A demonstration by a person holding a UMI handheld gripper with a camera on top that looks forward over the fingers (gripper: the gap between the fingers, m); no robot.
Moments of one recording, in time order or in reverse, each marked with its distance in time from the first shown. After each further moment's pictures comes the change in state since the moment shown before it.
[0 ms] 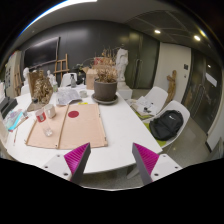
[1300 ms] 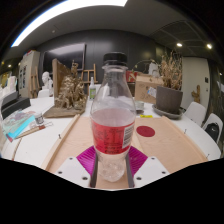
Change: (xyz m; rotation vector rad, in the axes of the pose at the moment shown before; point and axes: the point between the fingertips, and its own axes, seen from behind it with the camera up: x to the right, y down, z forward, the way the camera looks) arm -0.425 -0.024 0.247 0.232 -0.203 -0.048
